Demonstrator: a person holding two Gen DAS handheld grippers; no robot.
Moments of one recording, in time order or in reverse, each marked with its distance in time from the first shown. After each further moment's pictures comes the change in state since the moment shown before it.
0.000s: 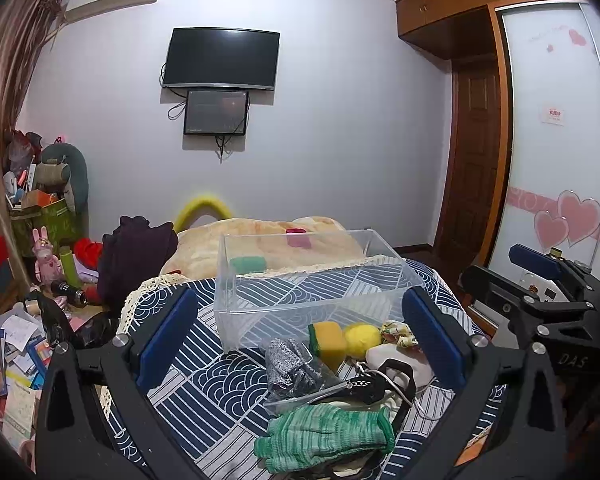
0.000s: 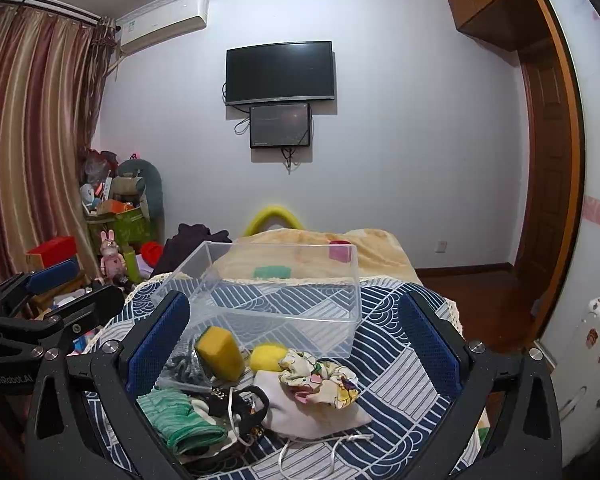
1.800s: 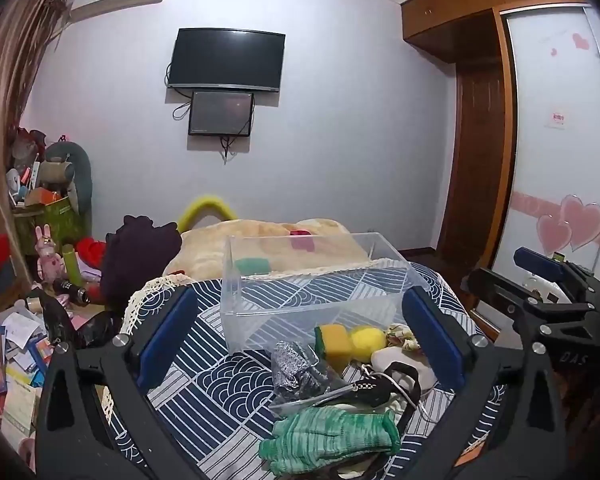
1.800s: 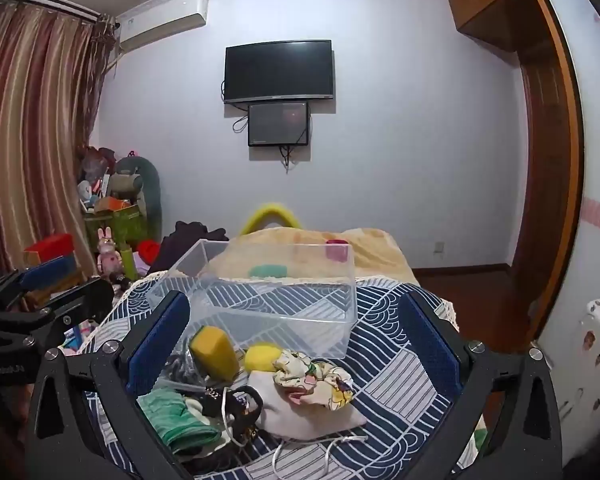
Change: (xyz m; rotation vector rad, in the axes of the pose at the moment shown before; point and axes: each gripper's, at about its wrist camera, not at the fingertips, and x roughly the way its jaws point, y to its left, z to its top) left arm 0.005 0.001 -0.006 -0.014 -0.012 0.016; right arm 0.007 -0.004 -0.003 -0.004 0.006 -0.001
